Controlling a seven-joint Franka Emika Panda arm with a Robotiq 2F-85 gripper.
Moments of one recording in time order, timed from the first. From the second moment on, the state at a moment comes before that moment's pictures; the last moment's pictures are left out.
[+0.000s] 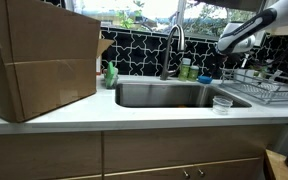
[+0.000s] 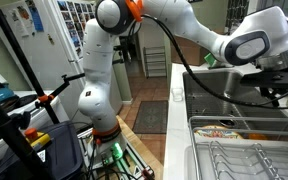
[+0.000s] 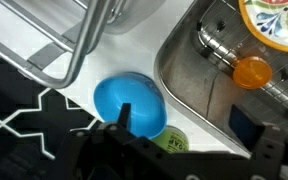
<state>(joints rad) -0.42 0.31 -0.39 -1.84 -0.06 2.55 -0.51</state>
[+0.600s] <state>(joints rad) -0.52 0.51 -0.31 -1.64 -0.04 2.55 -0.45</state>
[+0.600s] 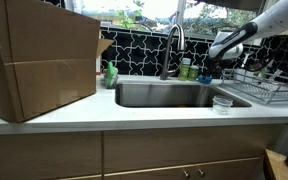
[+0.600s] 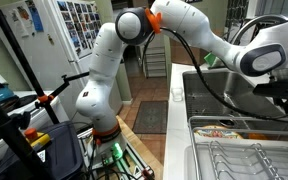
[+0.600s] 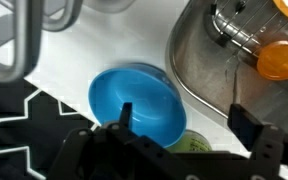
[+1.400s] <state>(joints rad) -0.61 0.63 -0.22 -1.51 -0.02 2.54 -0.45</state>
